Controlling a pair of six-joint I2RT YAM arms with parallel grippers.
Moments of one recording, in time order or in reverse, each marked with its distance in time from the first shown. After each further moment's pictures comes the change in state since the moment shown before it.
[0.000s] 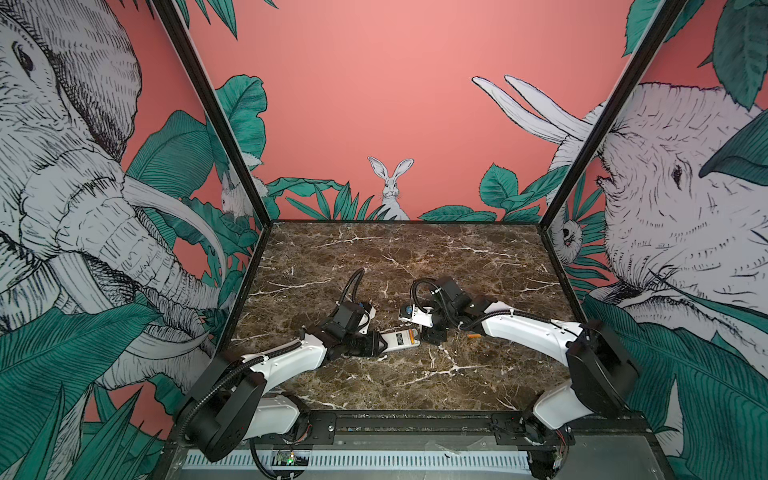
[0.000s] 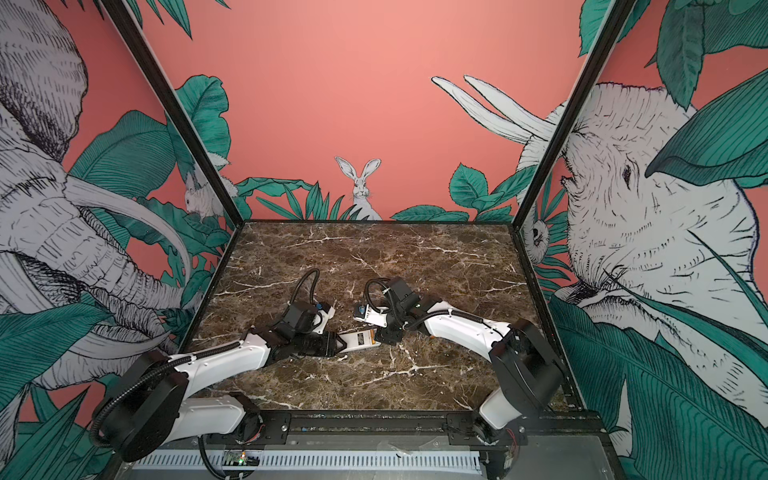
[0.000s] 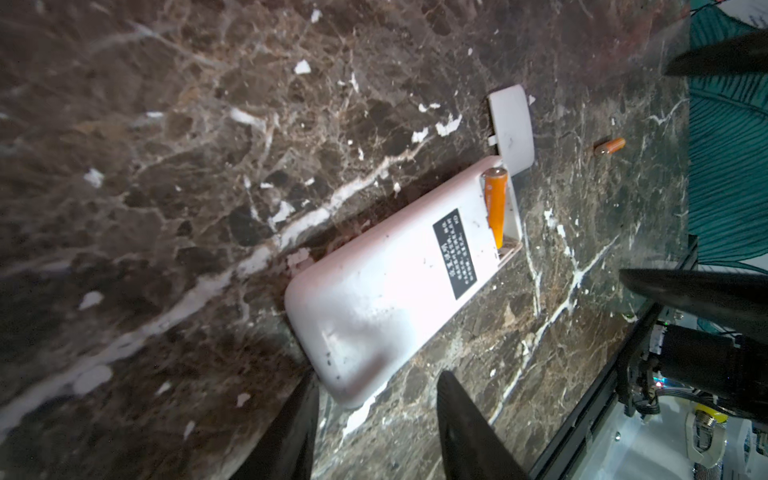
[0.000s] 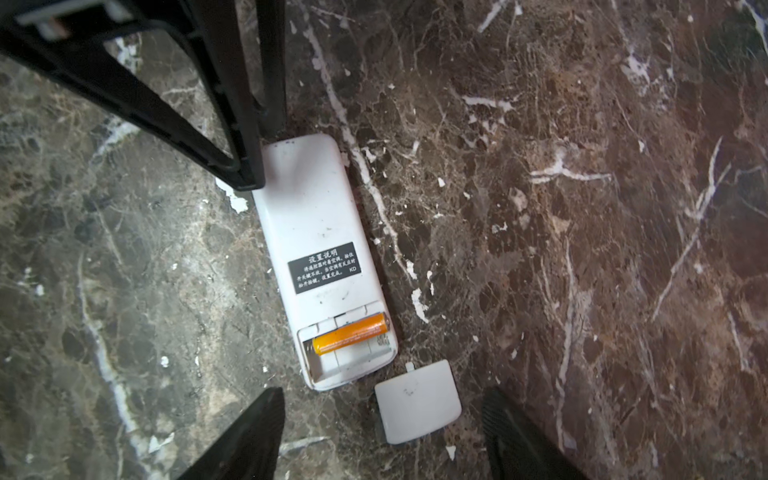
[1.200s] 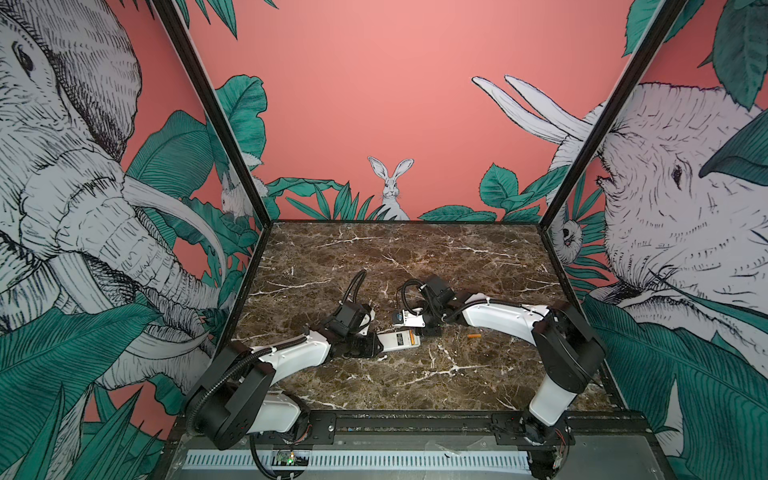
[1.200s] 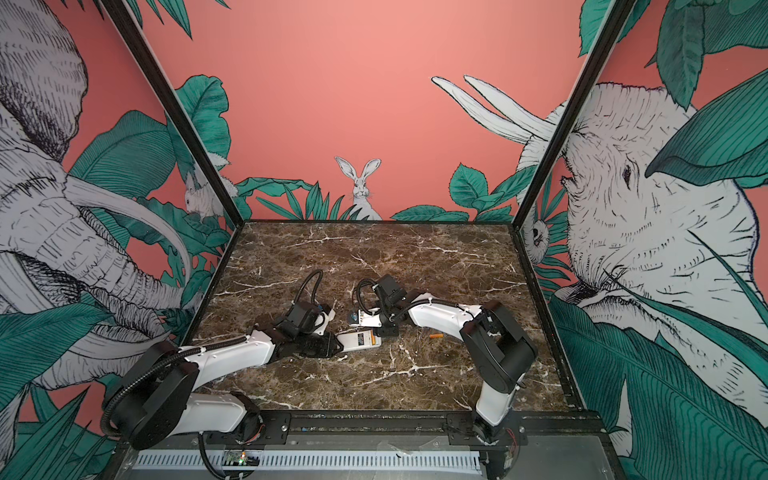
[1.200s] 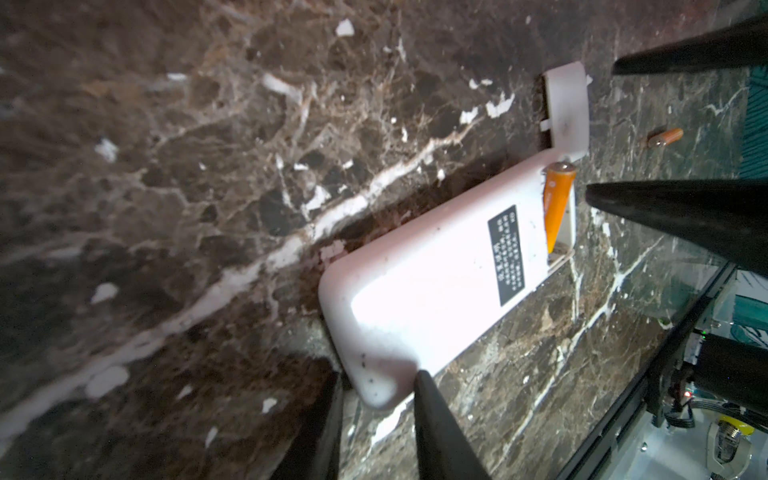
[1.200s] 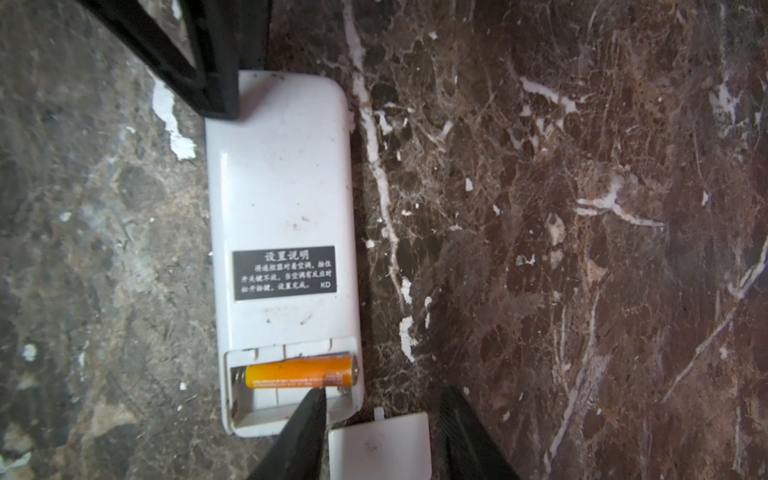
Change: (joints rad) left arm 0.005 0.053 0.013 -0.023 -0.028 0.005; right arm 0.008 0.173 0.092 -0.016 0.037 -0.209
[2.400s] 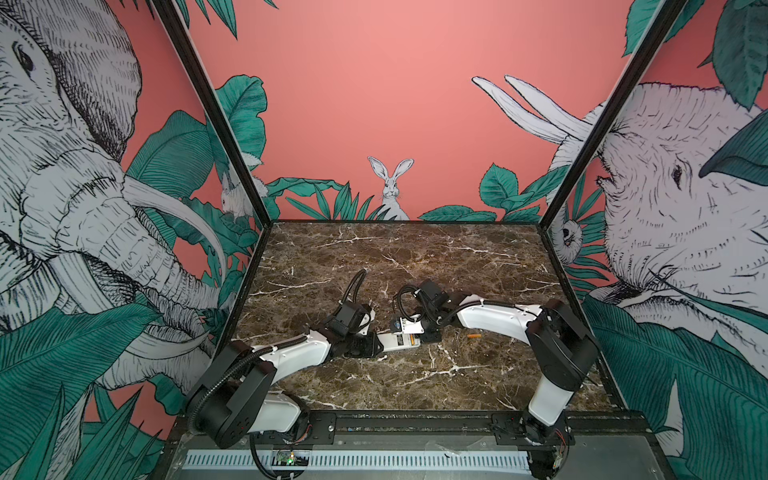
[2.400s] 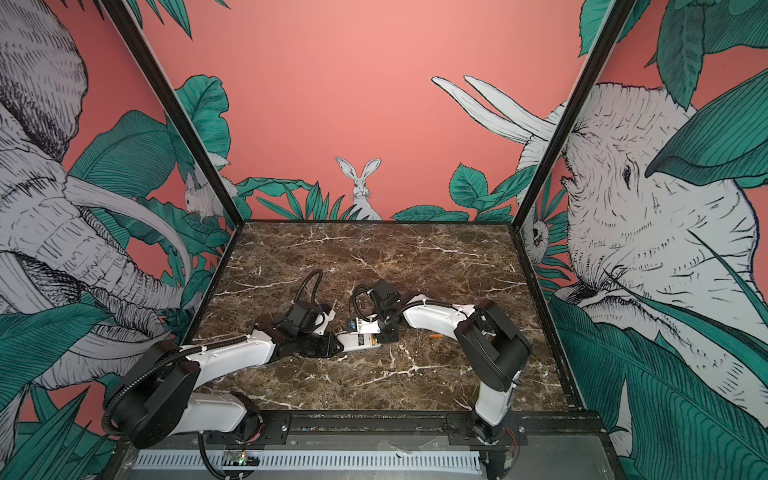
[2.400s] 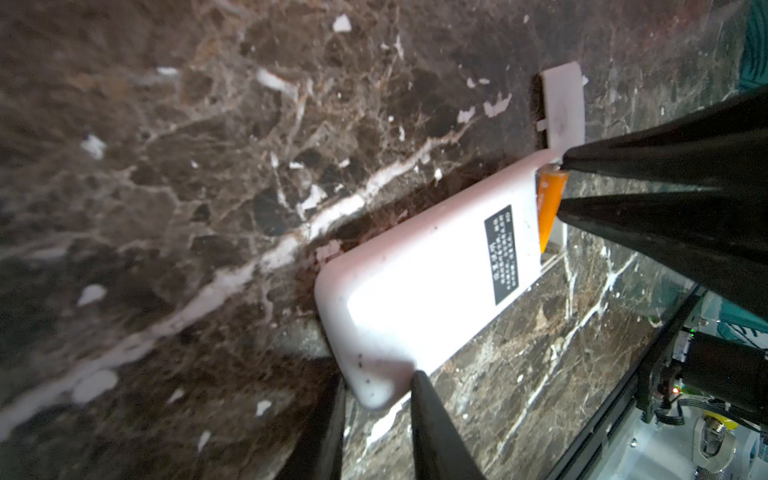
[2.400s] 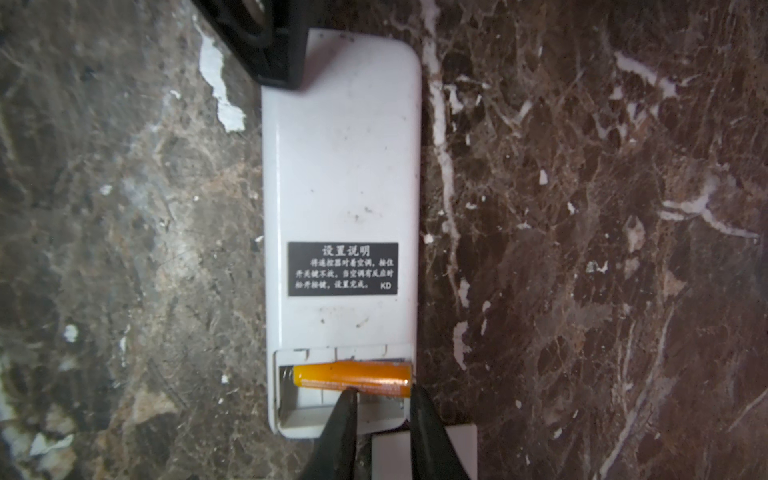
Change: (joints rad) left arm 0.006 0.008 0.000 0.009 0.013 -0.010; right arm 0.038 0.032 0.017 -0.070 0.023 -0.016
